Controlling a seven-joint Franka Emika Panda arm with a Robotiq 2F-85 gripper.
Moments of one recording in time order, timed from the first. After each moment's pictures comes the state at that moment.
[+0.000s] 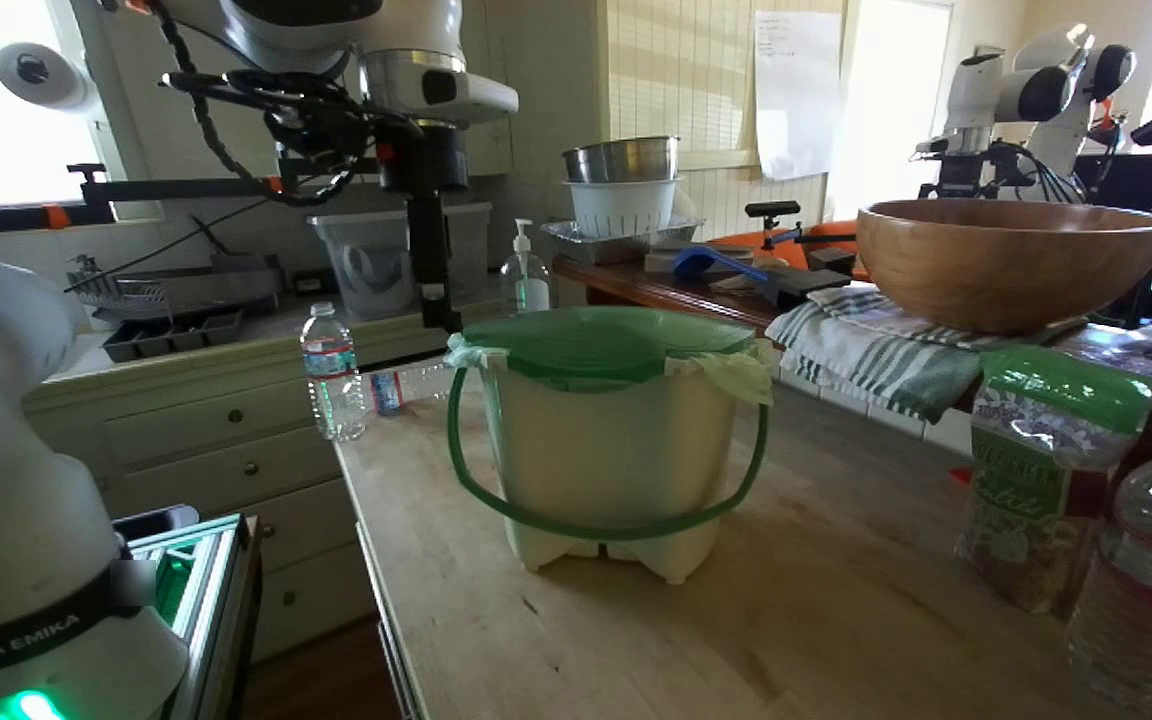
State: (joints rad) arm -0.02 -0.63 0.04 -2.55 -0.13 1.88 0.23
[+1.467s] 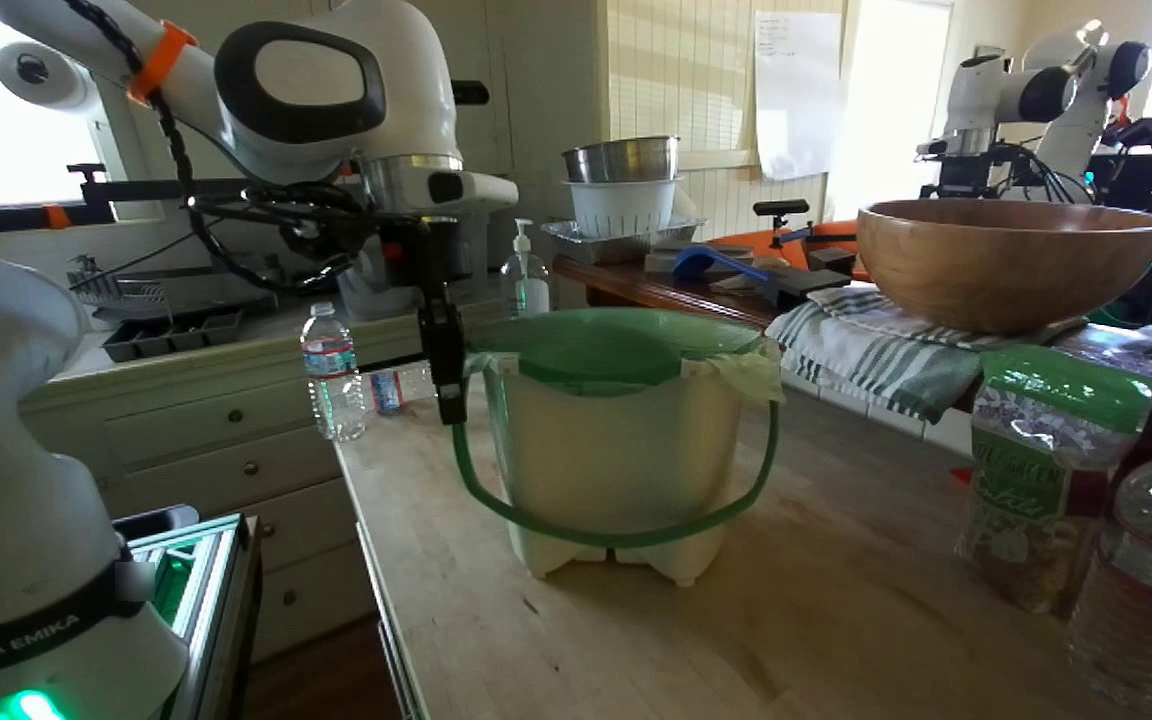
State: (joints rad) arm -0.07 -0.60 0.08 -2.74 -0.28 2.13 0.22
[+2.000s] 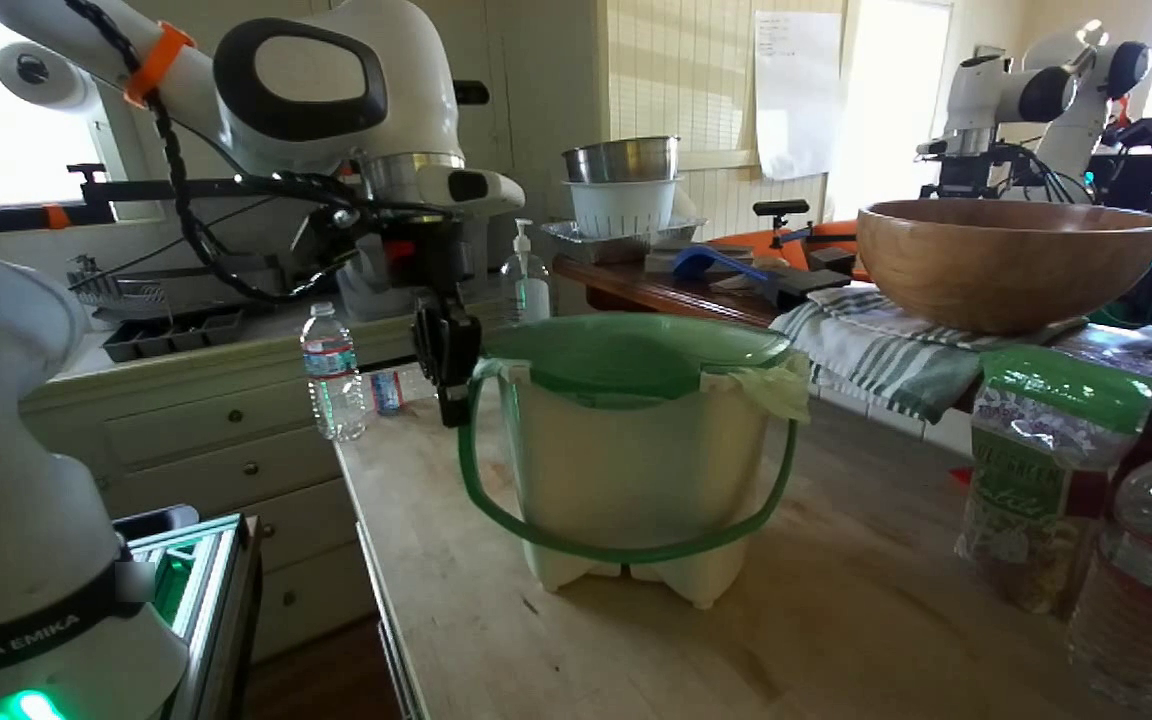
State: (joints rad) arm -0.06 -0.60 0.05 -2.74 -0.33 2.13 -0.04
